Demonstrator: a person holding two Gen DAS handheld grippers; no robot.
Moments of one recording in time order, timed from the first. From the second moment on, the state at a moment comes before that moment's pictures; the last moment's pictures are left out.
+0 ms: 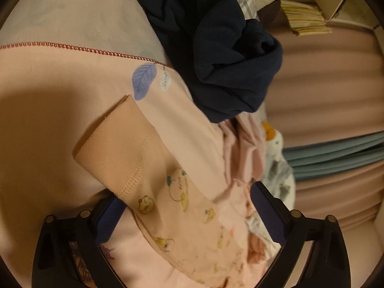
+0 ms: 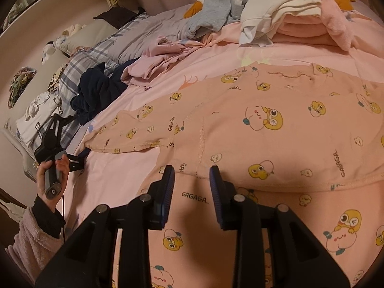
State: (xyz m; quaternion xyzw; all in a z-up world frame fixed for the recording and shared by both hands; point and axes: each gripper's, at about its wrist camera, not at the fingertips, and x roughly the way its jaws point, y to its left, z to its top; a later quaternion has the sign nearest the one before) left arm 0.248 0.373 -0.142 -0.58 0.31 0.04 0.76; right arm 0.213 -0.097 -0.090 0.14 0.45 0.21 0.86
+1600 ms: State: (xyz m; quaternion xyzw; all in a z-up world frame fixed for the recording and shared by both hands) left arm 0.252 -0.091 -0.090 -0.03 0.51 -0.19 0.84; right arm 0.113 -0.286 -0.096 0.29 0.41 0.09 0.86
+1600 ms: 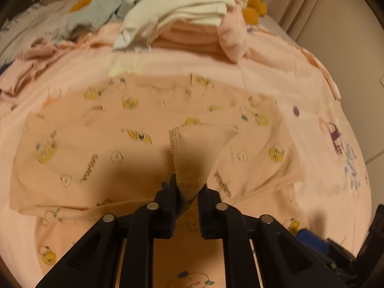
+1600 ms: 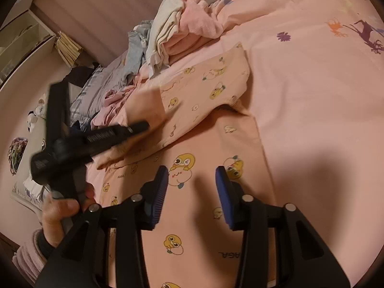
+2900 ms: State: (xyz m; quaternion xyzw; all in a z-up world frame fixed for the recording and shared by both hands) left arm 0.182 0.104 -0.100 -0.12 0.50 -0.12 0.85; right arm 0.213 -0.228 -0.078 0.32 0.47 0.06 0.82
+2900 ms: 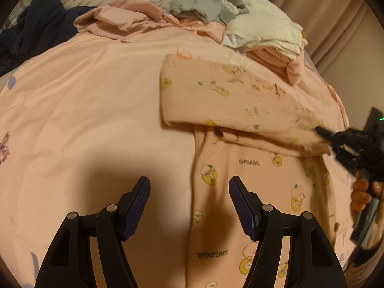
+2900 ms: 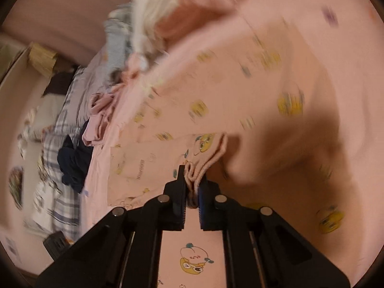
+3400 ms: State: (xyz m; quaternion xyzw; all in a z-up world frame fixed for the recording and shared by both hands) left arm 0.205 0.093 -0.097 -0.12 0.49 -0.13 0.85; right arm 0.217 -0.314 -0.068 0.28 0.44 -0.01 0.85
